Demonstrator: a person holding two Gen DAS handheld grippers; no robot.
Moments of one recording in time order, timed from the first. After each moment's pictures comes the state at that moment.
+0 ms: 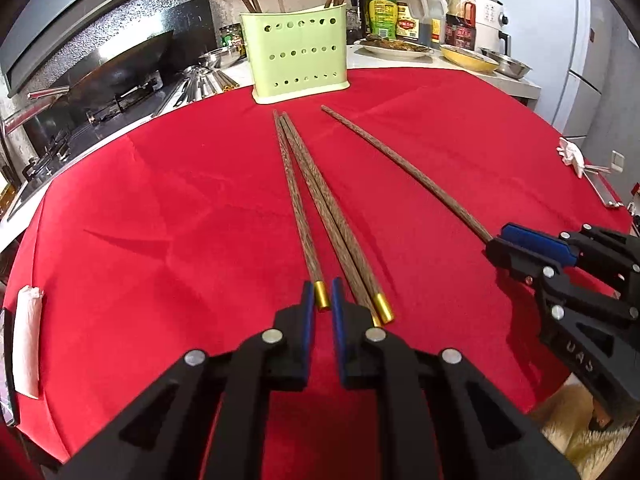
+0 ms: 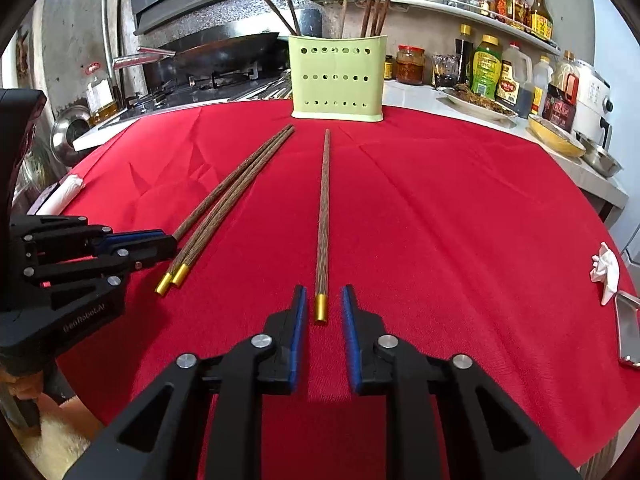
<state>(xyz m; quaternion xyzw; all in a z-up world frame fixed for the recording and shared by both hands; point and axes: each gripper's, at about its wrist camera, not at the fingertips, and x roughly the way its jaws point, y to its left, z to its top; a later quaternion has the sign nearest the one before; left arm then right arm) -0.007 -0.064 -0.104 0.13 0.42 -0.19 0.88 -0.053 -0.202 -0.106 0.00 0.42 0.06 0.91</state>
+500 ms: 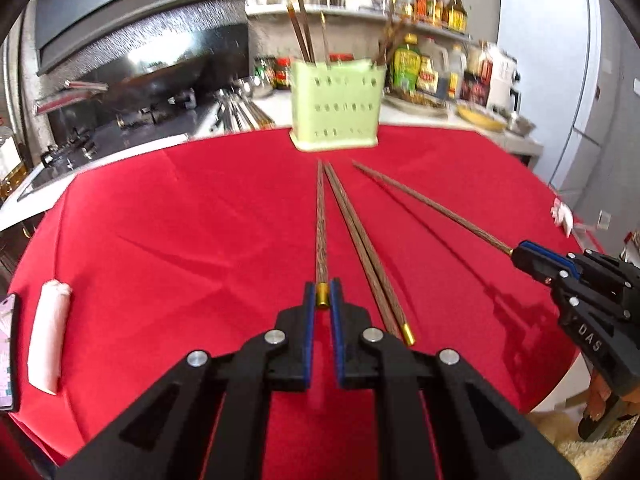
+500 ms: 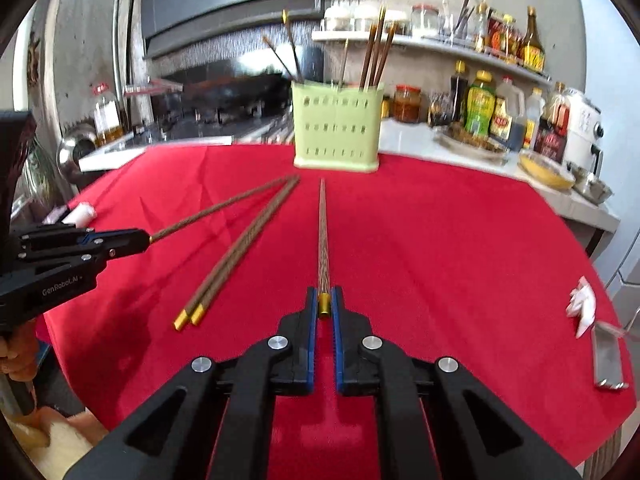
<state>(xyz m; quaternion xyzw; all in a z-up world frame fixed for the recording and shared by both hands) -0.012 -0.020 -0.061 0.06 0.36 -0.18 0.91 -0.058 -0.209 -0.059 0.01 0.35 0.05 0.94</state>
